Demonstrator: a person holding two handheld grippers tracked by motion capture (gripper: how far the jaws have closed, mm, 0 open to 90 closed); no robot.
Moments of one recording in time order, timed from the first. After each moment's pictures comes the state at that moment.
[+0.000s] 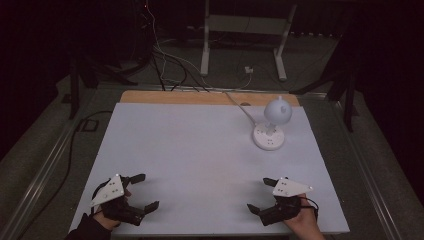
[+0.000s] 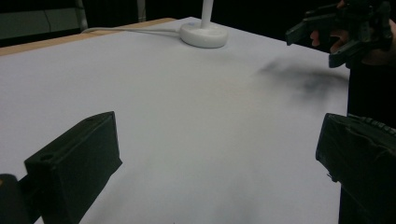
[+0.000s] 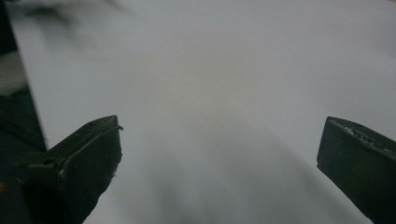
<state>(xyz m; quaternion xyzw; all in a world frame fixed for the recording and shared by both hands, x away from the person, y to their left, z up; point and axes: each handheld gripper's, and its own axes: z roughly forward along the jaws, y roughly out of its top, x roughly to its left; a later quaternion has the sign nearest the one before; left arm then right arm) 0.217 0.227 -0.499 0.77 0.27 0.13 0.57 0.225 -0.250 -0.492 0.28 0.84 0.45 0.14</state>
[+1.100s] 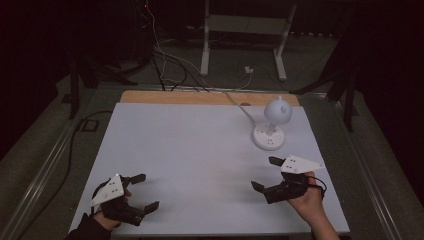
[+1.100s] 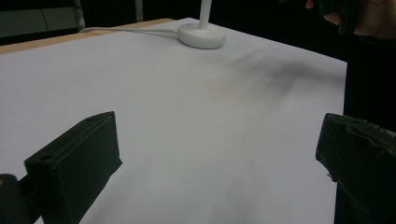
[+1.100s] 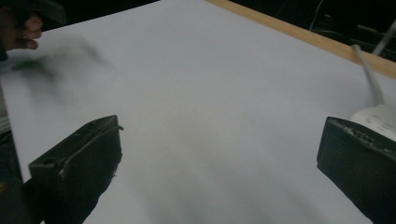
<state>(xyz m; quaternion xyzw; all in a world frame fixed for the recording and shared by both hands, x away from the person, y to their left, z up) 0.217 0.227 -0.498 0.76 0.27 0.12 0.57 0.257 -0.255 -0.435 0.30 0.81 0.47 0.16</state>
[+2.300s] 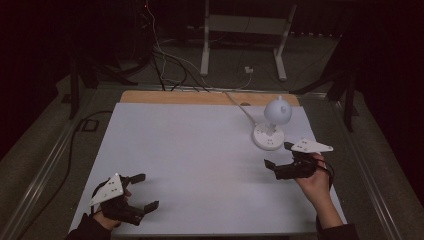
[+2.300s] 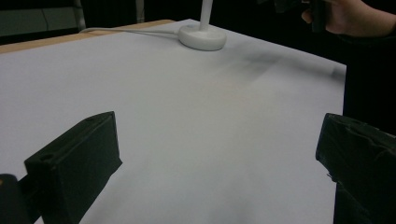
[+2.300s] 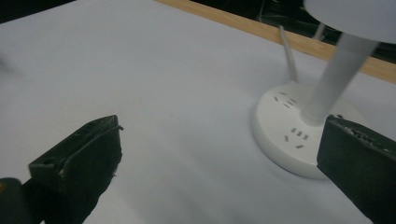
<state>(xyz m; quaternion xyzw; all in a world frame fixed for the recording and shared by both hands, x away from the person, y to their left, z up) 0.217 0.228 -0.498 0.76 0.27 0.12 0.58 0.308 -0.294 -0.445 0.37 0.79 0.44 0.20</state>
